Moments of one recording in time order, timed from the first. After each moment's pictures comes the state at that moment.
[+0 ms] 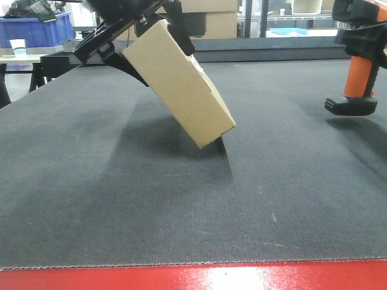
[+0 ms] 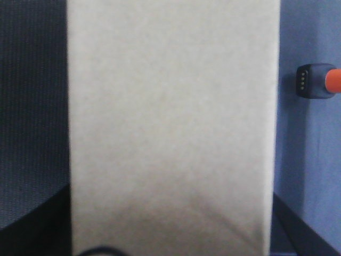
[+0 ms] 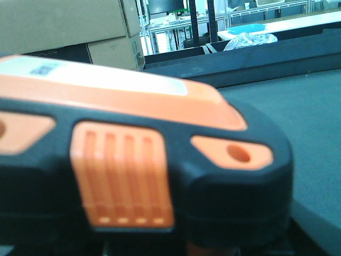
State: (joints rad) left arm -0.38 1.90 -1.67 -0.44 0.90 -0.37; right arm -0.11 1.90 -0.87 0.03 -0.95 0.18
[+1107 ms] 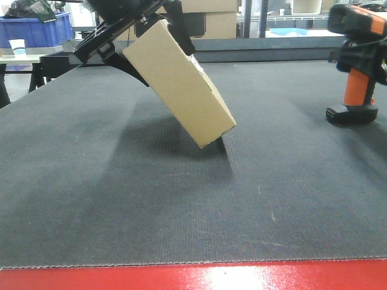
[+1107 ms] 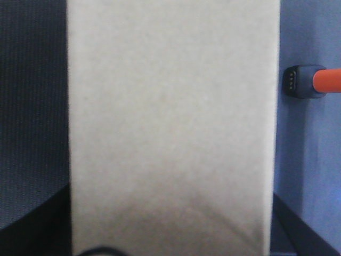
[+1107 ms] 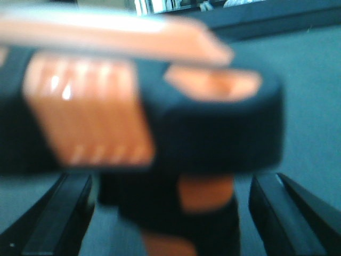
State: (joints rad) left arm -0.38 1.90 -1.67 -0.44 0.90 -0.38; right arm -0.11 1.91 -0.84 0.01 -0.84 0.18
